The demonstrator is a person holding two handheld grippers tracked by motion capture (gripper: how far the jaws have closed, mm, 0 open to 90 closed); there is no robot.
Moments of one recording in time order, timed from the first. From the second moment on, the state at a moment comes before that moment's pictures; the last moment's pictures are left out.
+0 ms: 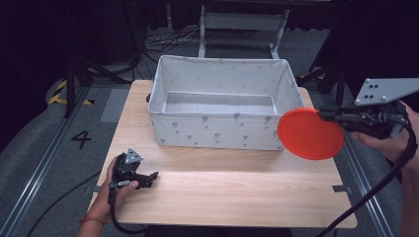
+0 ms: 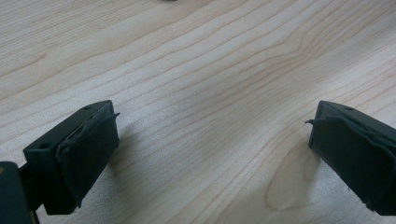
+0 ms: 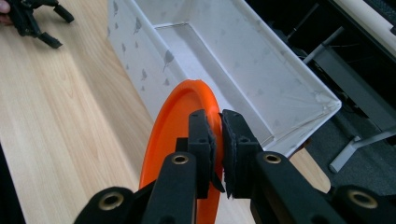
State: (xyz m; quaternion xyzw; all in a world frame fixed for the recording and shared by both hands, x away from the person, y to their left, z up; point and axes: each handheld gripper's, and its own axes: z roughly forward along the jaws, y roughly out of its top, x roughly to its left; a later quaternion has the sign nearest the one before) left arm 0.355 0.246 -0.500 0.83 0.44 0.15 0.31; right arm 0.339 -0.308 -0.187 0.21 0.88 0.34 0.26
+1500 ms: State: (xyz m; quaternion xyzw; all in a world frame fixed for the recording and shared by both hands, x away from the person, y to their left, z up) left arm 0.355 0.246 -0.500 0.83 0.44 0.15 0.31; right arm 0.481 -0.275 -0.191 0.22 0.86 0.37 0.27
